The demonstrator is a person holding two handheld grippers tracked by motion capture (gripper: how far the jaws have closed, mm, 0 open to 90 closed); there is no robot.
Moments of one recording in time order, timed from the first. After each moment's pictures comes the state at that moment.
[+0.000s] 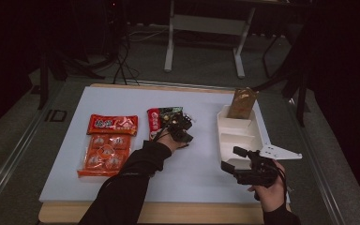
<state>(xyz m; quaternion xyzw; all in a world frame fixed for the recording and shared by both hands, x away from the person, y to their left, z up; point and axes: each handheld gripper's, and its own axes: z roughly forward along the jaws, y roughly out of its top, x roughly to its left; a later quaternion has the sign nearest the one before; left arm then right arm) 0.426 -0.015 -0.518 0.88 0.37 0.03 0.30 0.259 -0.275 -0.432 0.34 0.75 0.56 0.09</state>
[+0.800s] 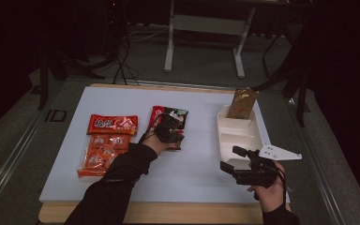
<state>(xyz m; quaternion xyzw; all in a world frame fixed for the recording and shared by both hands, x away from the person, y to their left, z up) 0.407 0.032 -0.493 0.86 0.36 0.04 0.35 0.257 -0.272 -0.429 0.33 0.75 0.56 0.10</state>
